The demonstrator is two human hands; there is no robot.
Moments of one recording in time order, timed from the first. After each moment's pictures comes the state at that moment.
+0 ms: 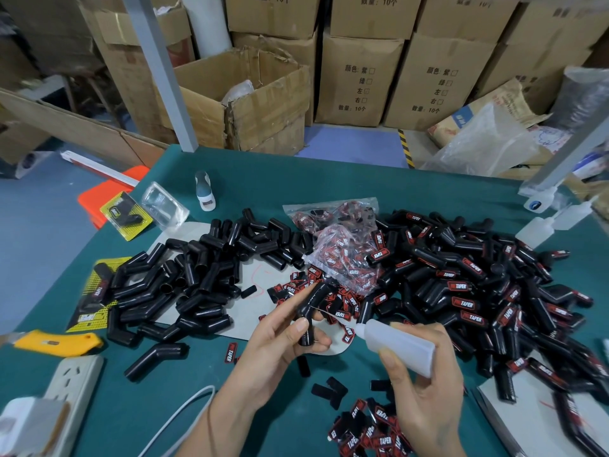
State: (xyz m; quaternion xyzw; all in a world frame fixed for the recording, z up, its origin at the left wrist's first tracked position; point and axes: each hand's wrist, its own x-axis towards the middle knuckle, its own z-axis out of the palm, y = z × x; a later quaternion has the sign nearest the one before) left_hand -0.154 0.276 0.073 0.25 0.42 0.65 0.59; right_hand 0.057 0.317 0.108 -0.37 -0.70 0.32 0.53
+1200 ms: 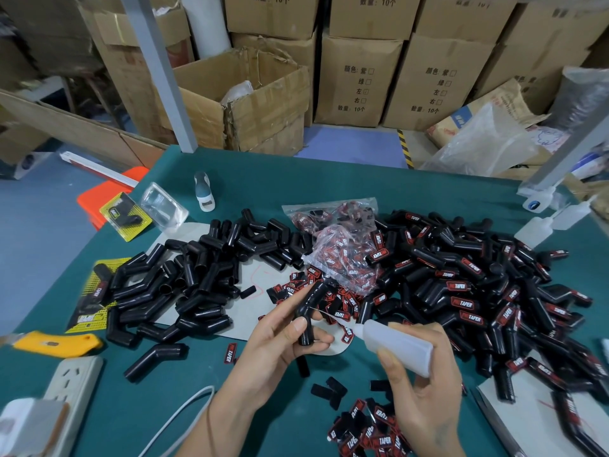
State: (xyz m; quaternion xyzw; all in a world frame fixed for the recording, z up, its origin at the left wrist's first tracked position) left_hand -0.155 0.276 0.074 0.24 0.40 0.65 0.60; right_hand 0.055 0.316 0.113 -0.38 -0.69 0.32 0.53
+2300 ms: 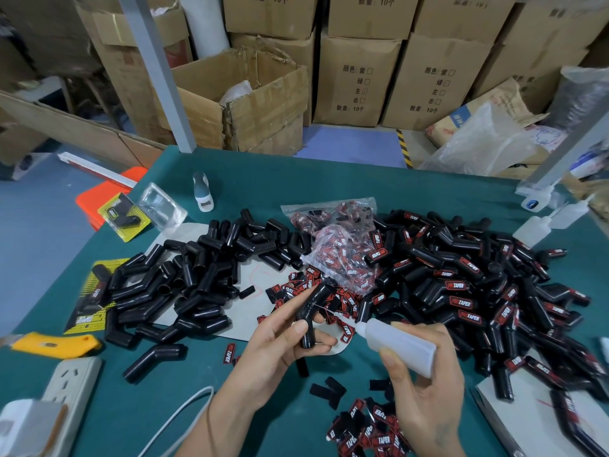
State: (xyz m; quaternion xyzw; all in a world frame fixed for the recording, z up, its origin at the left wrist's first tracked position) left_hand -0.152 0.276 0.073 0.24 0.39 0.65 0.61; right_hand 0.056 0.315 0.113 -0.38 -0.69 0.31 0.54
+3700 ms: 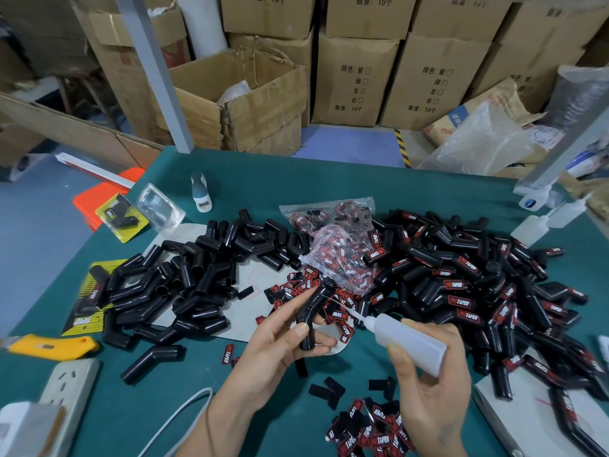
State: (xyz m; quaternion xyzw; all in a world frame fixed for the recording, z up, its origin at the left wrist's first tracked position) left_hand -0.152 0.276 0.079 0.26 0.39 0.63 0.62; right_hand 0.058 0.317 0.113 -0.39 -0.66 0.31 0.56
